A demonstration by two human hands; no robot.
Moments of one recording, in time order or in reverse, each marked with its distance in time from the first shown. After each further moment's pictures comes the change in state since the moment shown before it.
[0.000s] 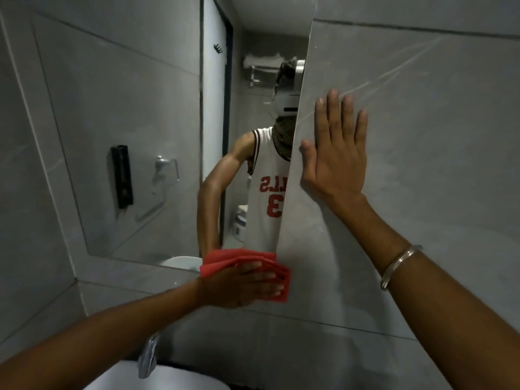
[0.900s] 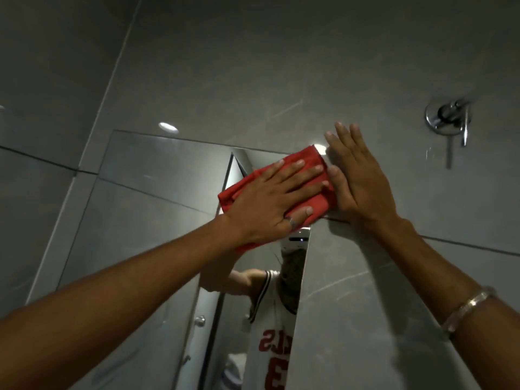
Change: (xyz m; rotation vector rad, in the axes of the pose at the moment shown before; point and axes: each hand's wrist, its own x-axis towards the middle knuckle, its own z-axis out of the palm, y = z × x) left_hand 0.268 -0.343 -0.179 0.188 0.117 -0.374; right_hand 0.243 0.048 -0.067 0.394 0.220 -0.323
